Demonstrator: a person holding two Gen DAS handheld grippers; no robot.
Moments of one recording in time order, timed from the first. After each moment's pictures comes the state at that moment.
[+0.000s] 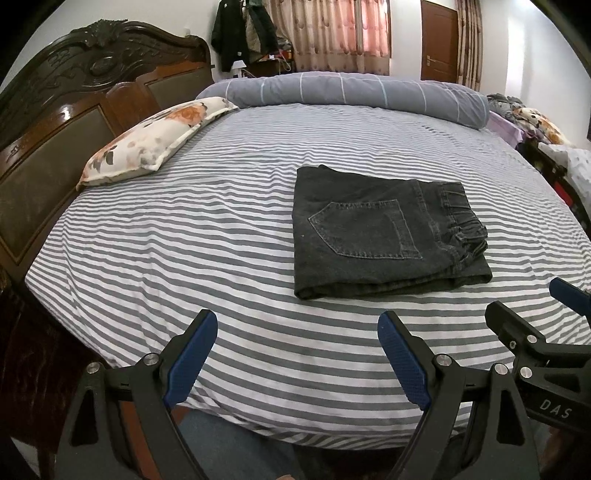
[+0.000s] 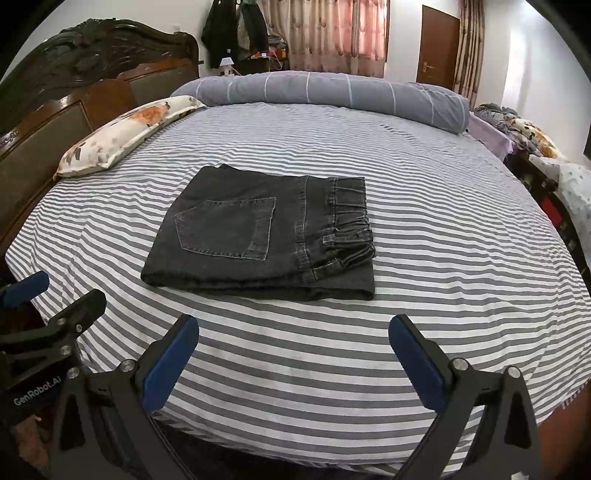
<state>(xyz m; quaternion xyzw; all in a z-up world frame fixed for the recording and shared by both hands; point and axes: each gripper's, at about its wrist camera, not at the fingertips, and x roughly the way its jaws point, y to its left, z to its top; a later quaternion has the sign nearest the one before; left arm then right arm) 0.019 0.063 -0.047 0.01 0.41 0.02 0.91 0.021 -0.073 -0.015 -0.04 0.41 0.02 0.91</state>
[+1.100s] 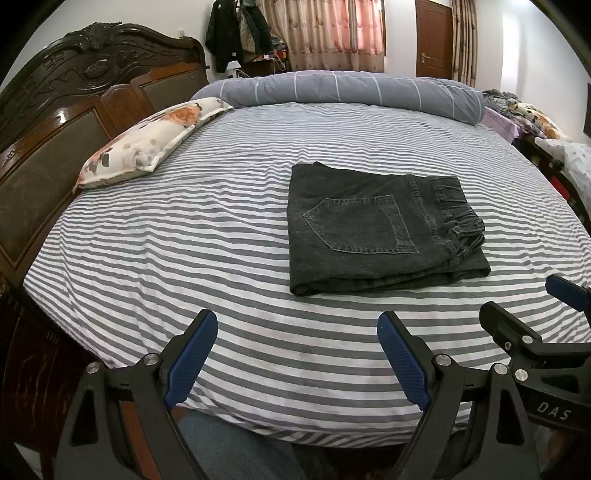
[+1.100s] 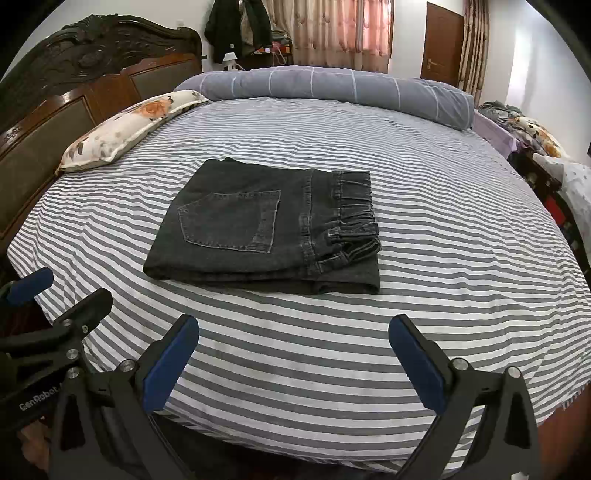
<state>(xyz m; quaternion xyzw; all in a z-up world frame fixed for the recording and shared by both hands) 0.018 0.063 -0.052 0.02 0.41 0.01 0.91 0.017 -0.067 -0.021 -0.04 0.42 0.02 0.91</state>
